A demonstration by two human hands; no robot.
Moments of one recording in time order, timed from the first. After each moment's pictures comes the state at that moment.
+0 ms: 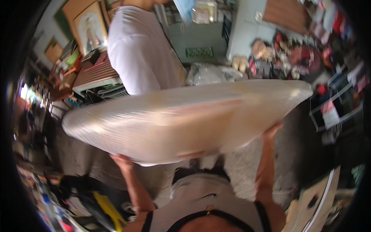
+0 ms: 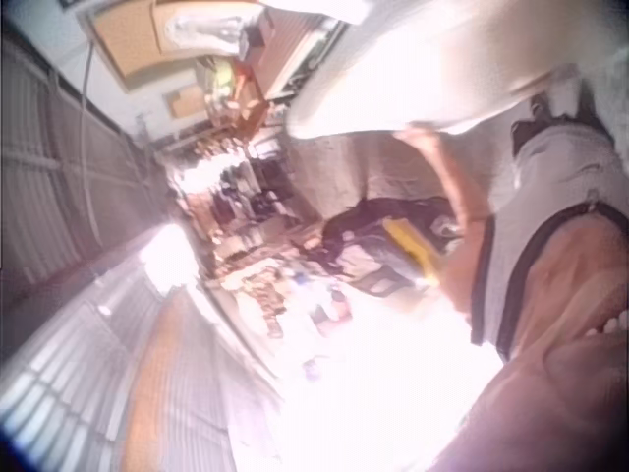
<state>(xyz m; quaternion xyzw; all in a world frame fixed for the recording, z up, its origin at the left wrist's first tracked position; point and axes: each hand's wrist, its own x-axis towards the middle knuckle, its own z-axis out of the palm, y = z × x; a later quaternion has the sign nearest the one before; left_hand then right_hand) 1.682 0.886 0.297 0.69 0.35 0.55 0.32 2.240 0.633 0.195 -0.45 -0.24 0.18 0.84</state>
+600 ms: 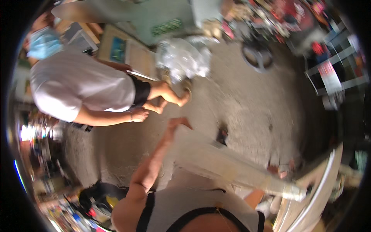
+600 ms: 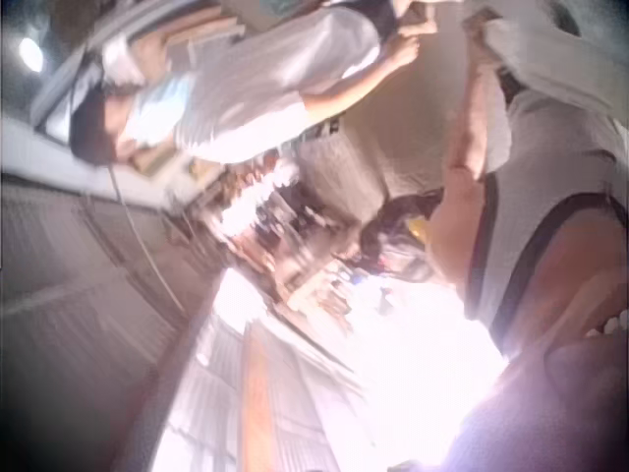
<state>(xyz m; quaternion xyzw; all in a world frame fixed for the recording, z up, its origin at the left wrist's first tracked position) 2.123 0.823 0.228 0.71 0.07 0.12 0.69 2.258 0.312 0.069 -0.33 0.08 0.14 0.93</state>
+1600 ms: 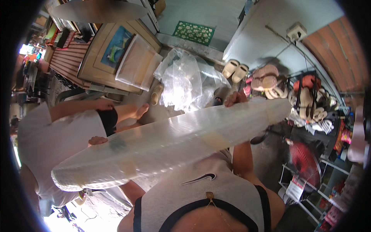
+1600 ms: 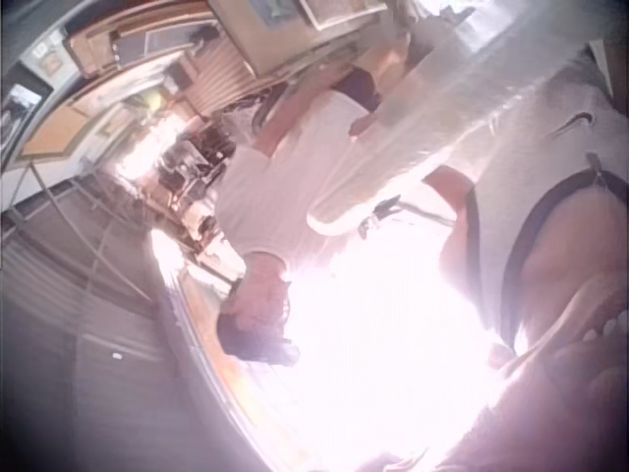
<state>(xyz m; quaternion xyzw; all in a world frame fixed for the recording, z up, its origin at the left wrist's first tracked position) 2.379 1.084 0.293 0.48 0.56 0.65 0.18 2.883 1.101 0.144 -0.30 -0.19 0.65 0.67</state>
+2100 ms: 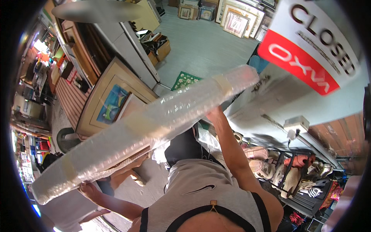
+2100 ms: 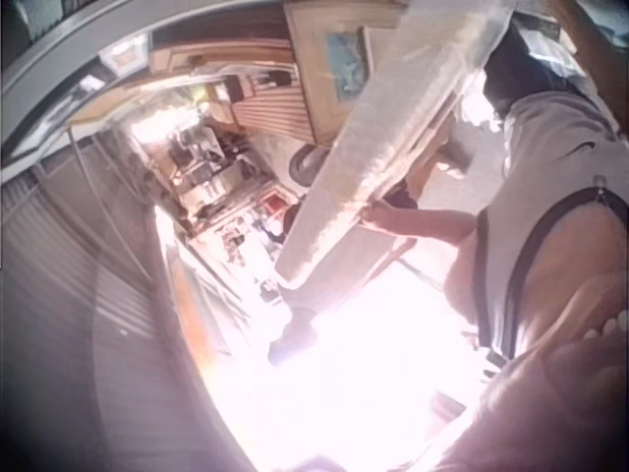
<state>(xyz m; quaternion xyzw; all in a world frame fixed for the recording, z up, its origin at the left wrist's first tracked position) 2.573 1.369 0.311 0.33 0.62 0.70 0.12 3.008 1.561 0.179 -0.28 -0.16 0.69 0.65</state>
